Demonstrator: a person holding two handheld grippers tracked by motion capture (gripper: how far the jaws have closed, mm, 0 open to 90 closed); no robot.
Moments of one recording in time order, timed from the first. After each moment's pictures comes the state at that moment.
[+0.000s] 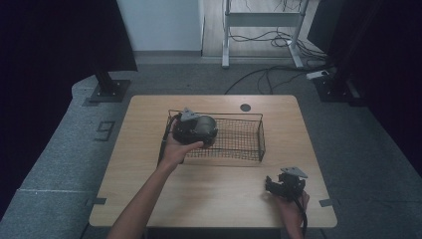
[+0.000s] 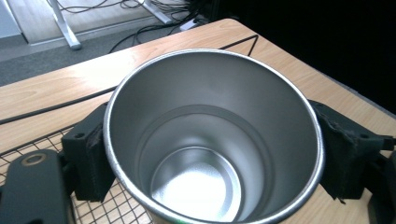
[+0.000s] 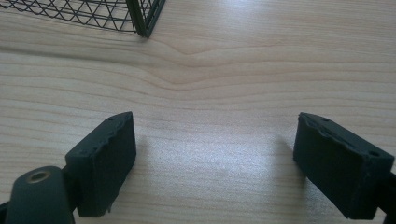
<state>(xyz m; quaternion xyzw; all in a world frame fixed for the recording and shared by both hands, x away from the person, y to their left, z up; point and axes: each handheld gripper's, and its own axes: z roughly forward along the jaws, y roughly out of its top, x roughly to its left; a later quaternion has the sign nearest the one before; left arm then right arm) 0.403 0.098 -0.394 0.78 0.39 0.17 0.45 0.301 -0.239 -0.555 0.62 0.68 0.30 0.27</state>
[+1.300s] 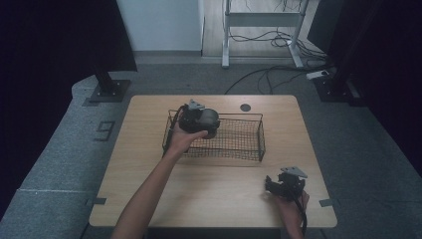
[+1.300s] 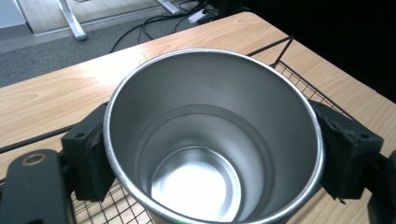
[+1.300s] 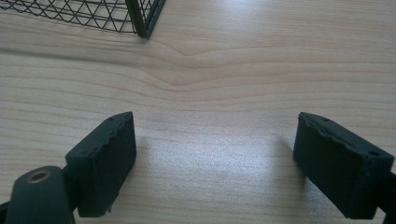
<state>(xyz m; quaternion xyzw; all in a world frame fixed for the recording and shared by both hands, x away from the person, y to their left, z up) 0.450 0.086 -0.408 0.79 0.41 0.17 0.43 0.302 -0.239 -0.555 0.62 0.67 0.30 0.27</state>
